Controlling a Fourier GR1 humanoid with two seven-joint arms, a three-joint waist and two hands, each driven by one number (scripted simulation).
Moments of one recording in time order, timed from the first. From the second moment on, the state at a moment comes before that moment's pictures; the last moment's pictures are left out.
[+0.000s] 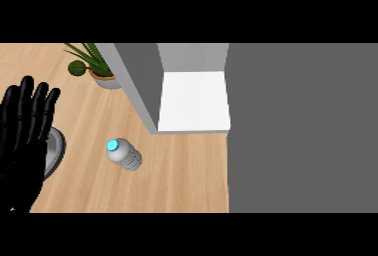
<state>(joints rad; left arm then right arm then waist) -0.02 0.12 -0.02 -2.10 0.00 -0.01 -0.04 0.03 -0.08 0.01 -2.10 0.01 0.00 0.01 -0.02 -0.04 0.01</state>
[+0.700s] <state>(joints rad) 0.12 0.16 0.08 -2.15 0.39 -0.17 0.13 0.24 -0.09 0.19 -2.34 -0.03 0.11 0.10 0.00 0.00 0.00</state>
